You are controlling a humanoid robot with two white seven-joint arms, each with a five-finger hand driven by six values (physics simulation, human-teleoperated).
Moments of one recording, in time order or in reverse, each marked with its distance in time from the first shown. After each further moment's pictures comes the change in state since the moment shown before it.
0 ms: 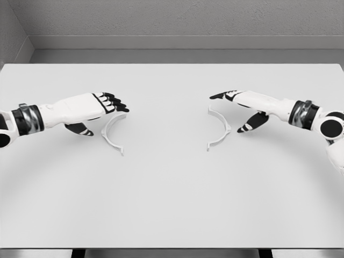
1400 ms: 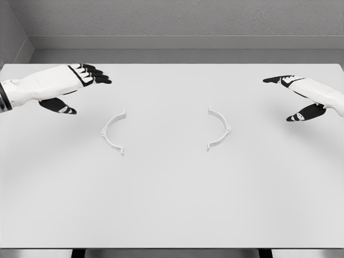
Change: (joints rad) left arm -0.130 0.164 -0.070 -0.072 0.203 0.000 0.040; right arm 0.098 -0.259 -0.094 -0.097 -0.045 0.000 -0.142
